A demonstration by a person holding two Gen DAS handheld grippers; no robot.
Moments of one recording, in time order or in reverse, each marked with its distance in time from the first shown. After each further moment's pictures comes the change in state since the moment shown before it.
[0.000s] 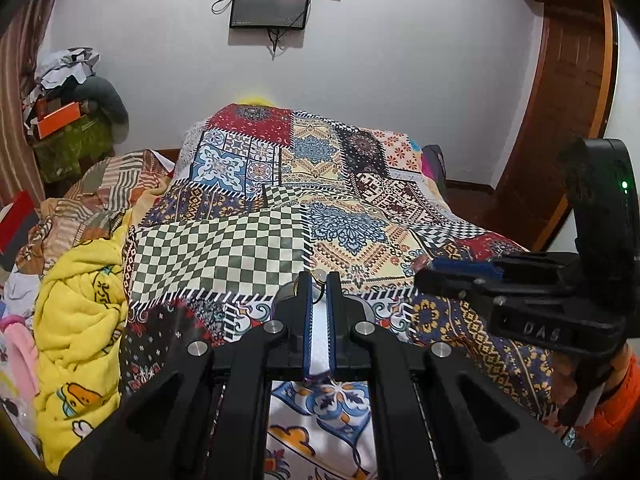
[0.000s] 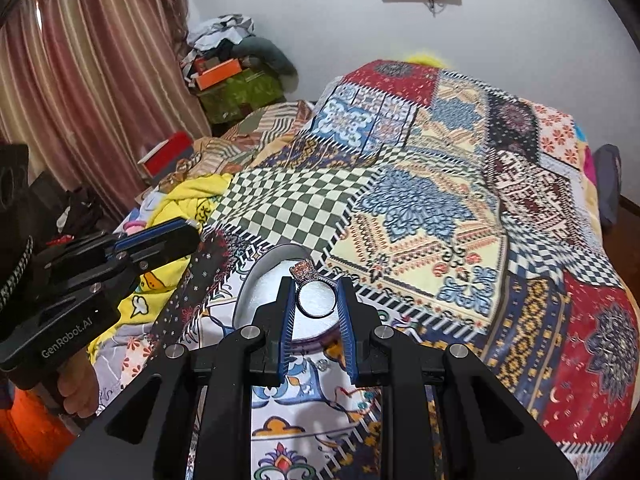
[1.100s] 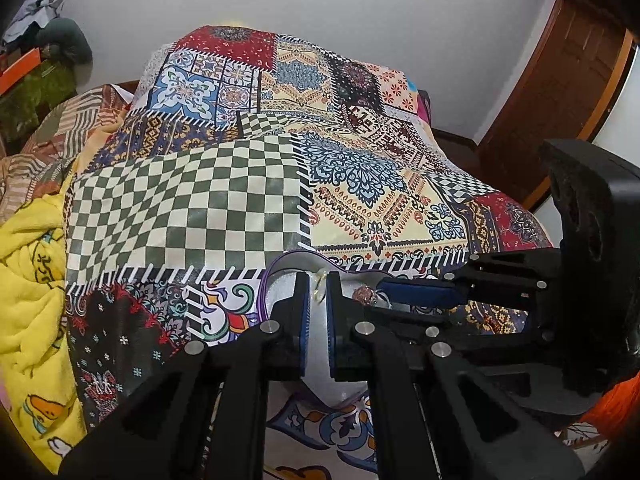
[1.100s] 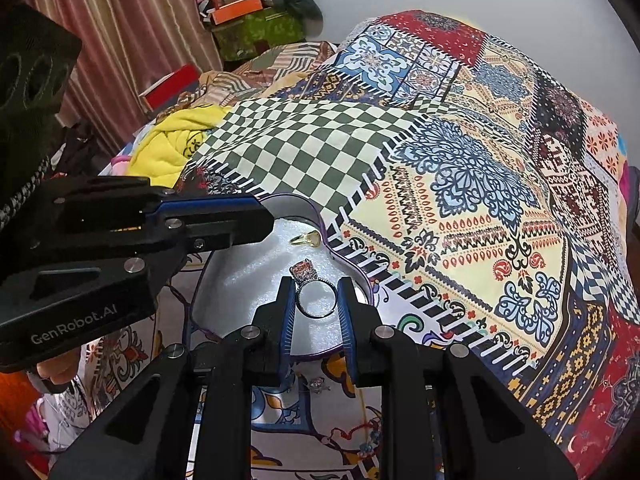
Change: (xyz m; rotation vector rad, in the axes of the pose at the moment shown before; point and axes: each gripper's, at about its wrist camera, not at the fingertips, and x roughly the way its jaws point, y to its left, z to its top) left arm 0.094 0.026 -0.005 -0.033 0.250 -0.120; right arm 0.066 0.010 -0.007 -0.134 0.192 0.007
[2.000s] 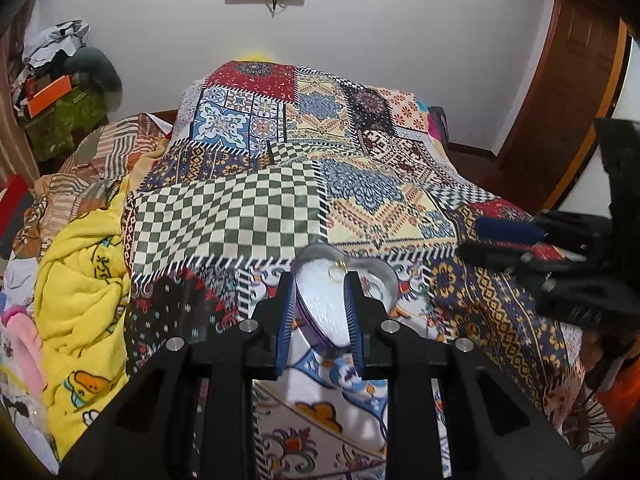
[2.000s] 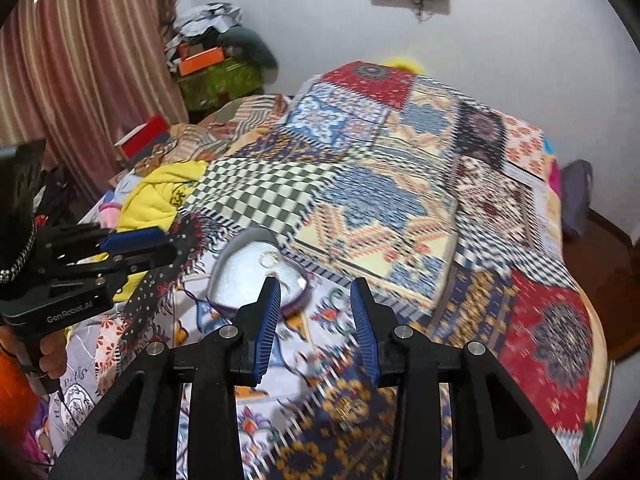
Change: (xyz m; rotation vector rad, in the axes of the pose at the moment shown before) left arm -0.077 -0.017 -0.021 0.024 -0.078 0.111; right arm -0.107 -0.011 -0.022 0.111 -0.158 -0.158
